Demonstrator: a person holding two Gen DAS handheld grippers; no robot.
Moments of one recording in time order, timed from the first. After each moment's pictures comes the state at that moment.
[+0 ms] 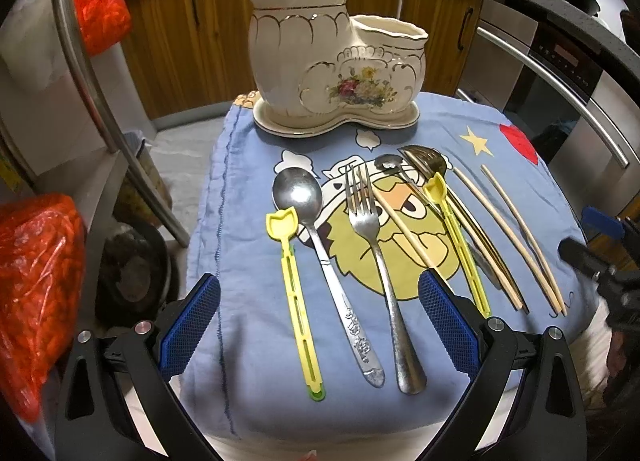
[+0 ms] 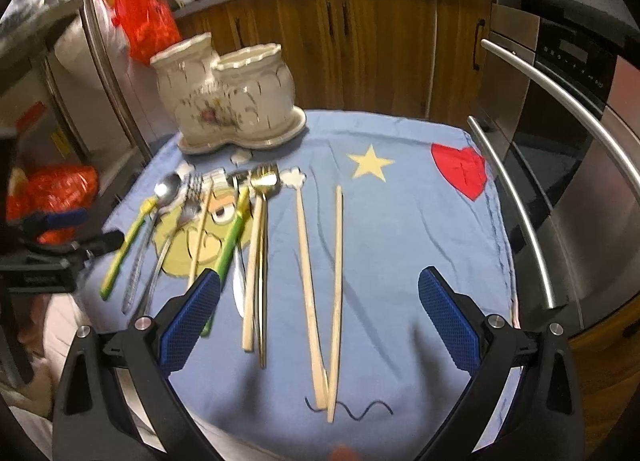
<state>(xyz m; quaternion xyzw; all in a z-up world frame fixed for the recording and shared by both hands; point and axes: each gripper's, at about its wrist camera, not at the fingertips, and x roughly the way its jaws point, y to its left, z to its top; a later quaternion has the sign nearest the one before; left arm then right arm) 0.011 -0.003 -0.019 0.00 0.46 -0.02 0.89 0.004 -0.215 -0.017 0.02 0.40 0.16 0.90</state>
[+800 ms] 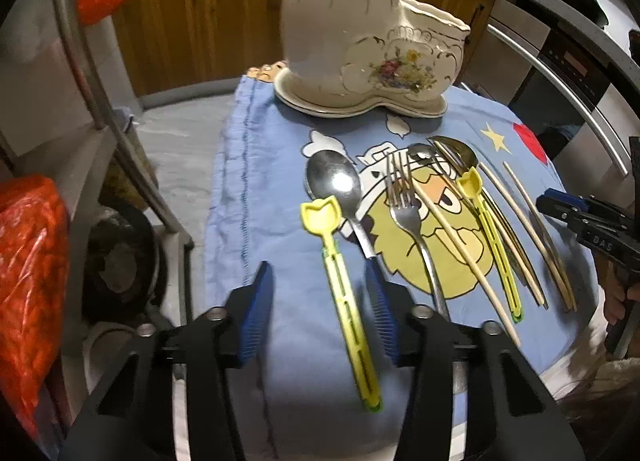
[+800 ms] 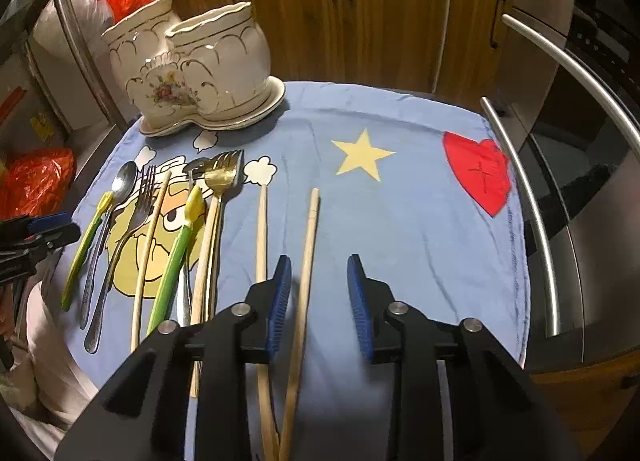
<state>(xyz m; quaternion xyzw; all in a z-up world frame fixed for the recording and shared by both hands) 0.033 0.034 -0.040 -0.03 0.49 -0.05 0.87 0.065 -0.209 -0.049 -0.03 0.46 0.16 0.87</state>
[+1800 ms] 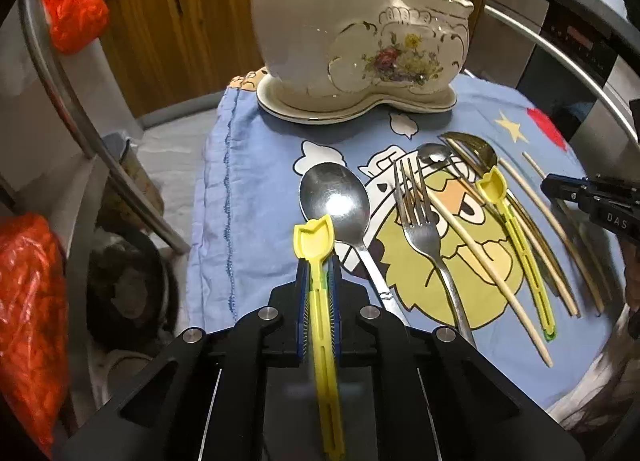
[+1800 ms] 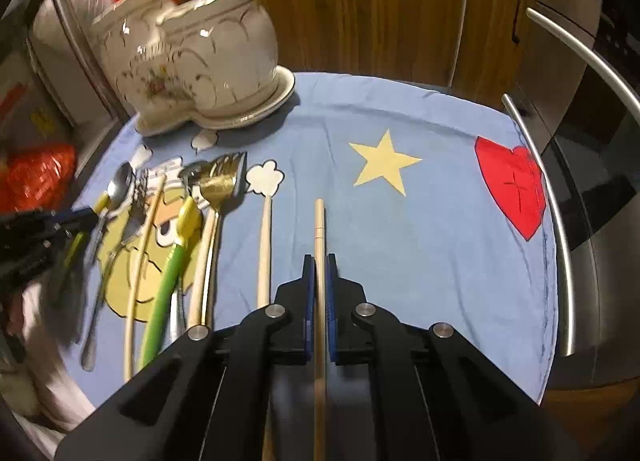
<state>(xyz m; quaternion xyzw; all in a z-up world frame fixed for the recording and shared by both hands) 0.058 0.026 -0.055 0.01 0.48 -0.05 0.88 0.090 -0.205 -0.056 -0.02 0.47 0.18 0.86</state>
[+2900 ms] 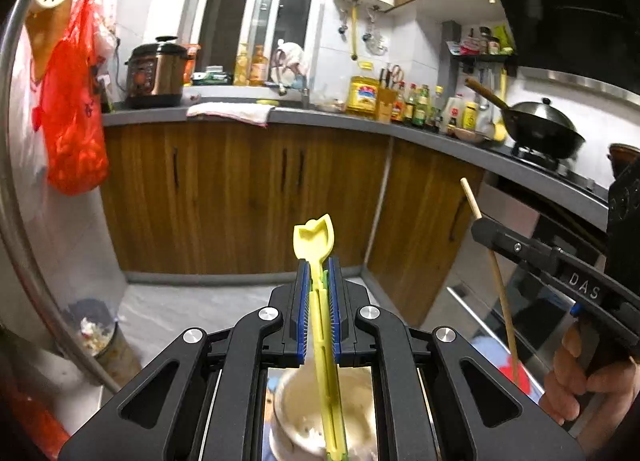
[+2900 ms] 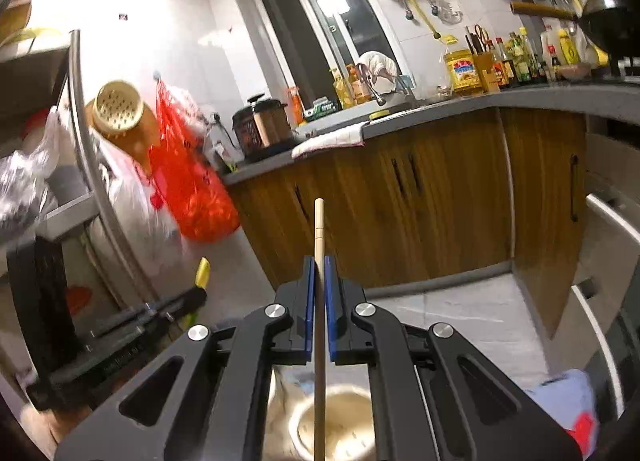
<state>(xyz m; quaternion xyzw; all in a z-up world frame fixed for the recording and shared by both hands) 0.197 0.039 0.128 -0.05 0.20 -0.06 0.98 0.220 -0.144 0.128 0.17 0.16 0.26 0.94</state>
